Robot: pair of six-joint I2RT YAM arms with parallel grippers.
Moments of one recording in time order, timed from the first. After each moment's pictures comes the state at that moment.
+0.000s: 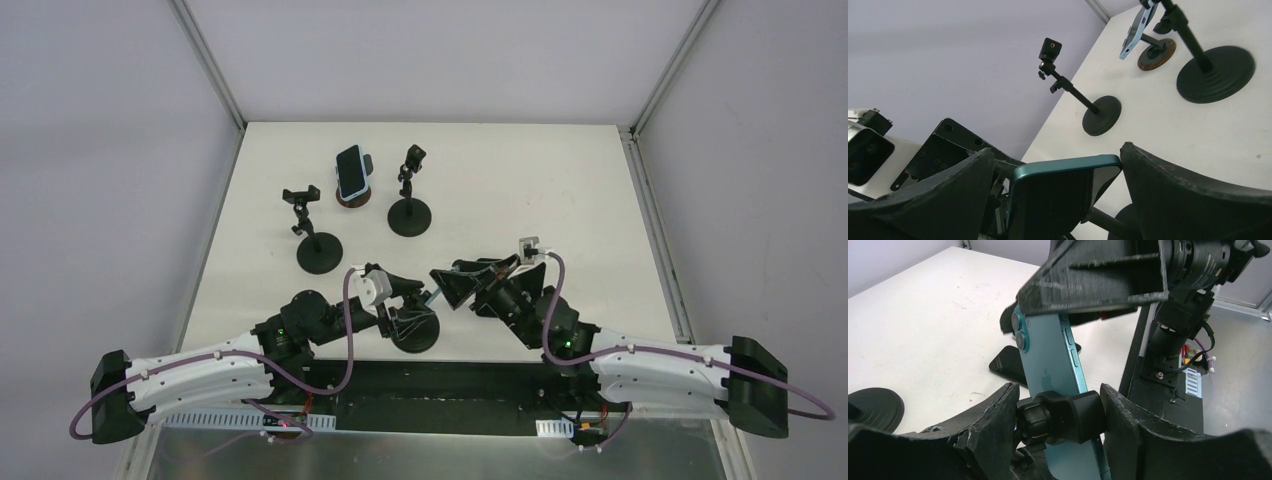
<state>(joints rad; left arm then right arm) -1.14 0.61 0.33 0.36 0.01 -0.06 1.23 0.81 0.33 0.64 0.48 0.70</state>
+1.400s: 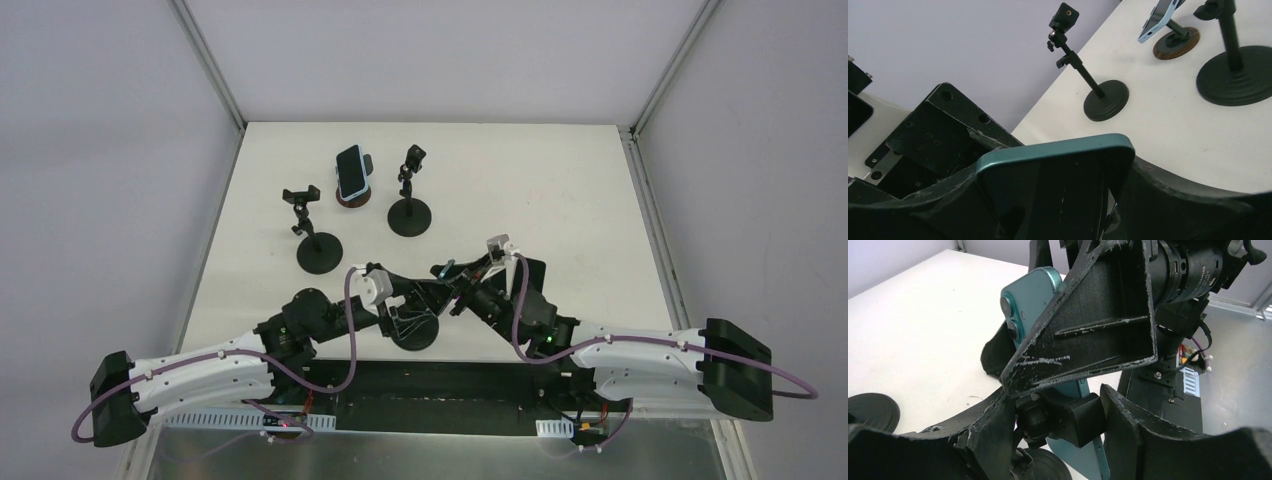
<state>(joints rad) -1.13 0.62 0.30 0.39 0.02 -0.07 1.26 1.03 0.40 0.74 0.36 0.64</state>
